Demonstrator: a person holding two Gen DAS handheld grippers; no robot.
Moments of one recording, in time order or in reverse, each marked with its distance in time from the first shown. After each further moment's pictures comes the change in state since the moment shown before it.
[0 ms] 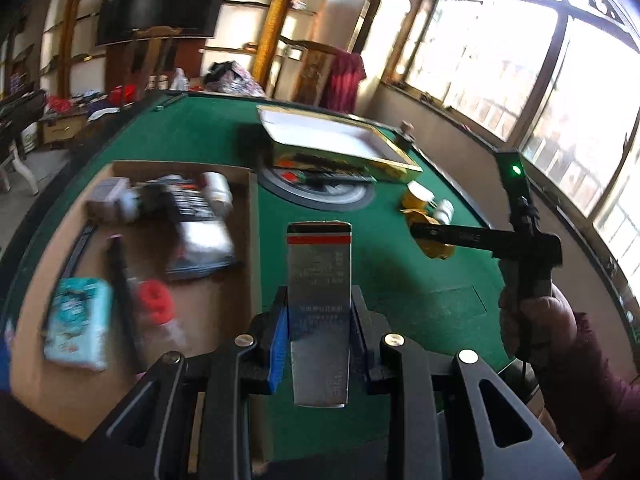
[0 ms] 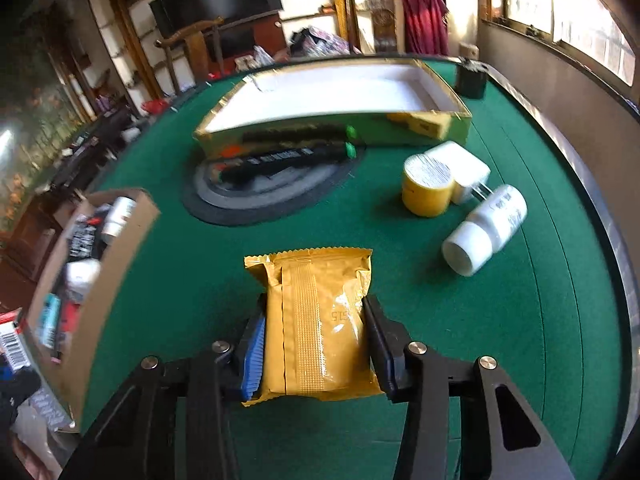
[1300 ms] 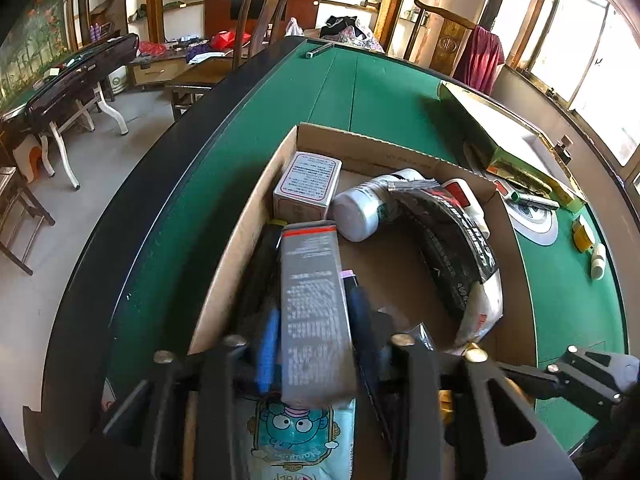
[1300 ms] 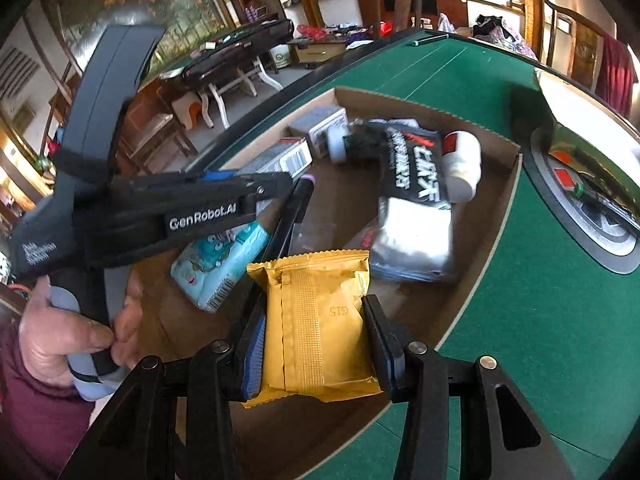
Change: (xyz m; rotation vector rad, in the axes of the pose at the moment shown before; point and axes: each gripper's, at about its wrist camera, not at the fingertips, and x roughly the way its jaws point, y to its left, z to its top) left arm 0.051 0.163 0.043 -0.168 0.175 0.347; right arm 0.053 0.263 -0.032 -0.407 0.188 0.345
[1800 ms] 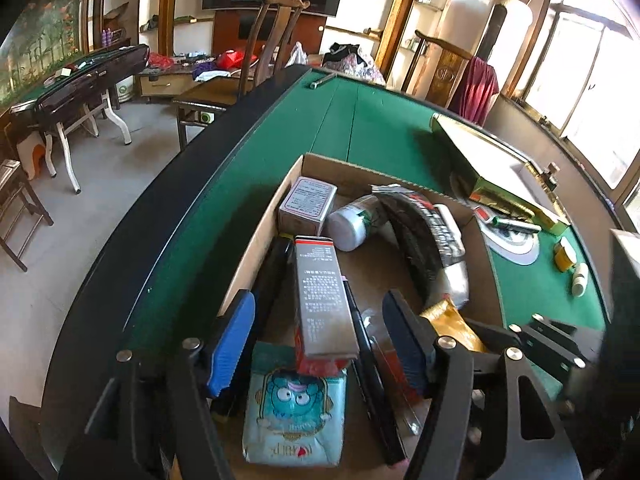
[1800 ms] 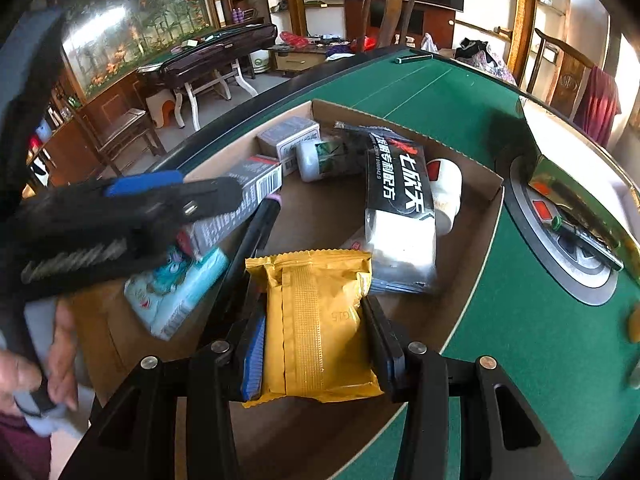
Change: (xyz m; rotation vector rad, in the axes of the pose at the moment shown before) left arm -0.038 0.003 -0.010 -0.049 -0.105 -0.032; right arm 0.011 -0.002 0.018 -0.045 -0.042 -0.149
